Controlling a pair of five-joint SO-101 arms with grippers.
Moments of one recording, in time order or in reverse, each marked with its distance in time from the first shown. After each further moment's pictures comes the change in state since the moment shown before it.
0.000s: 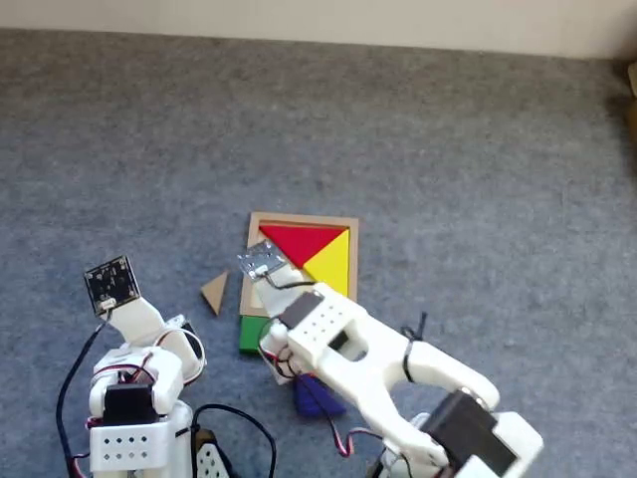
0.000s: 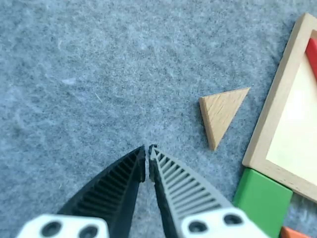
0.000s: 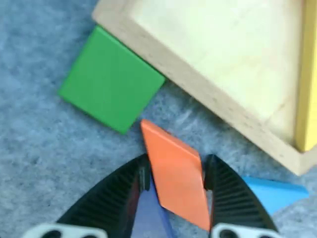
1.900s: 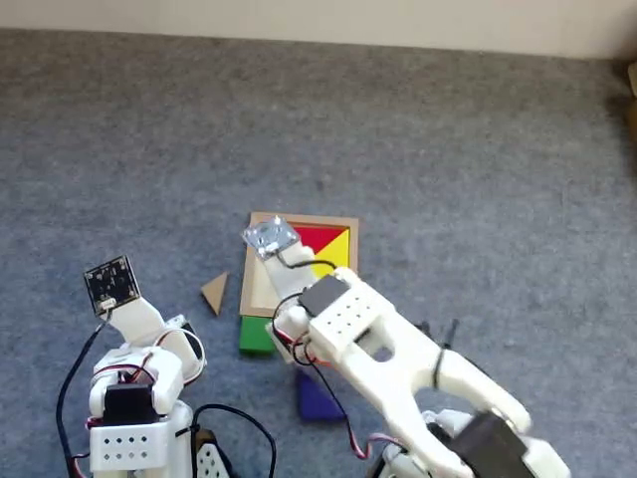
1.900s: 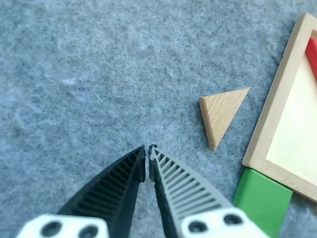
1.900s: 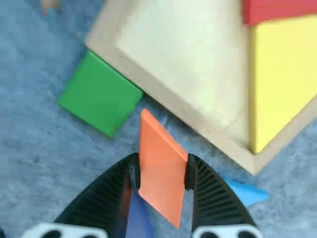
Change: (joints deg) left arm 0.0 0.0 0.0 0.0 0.0; right arm 4.4 -12.5 -1.0 3.4 5.6
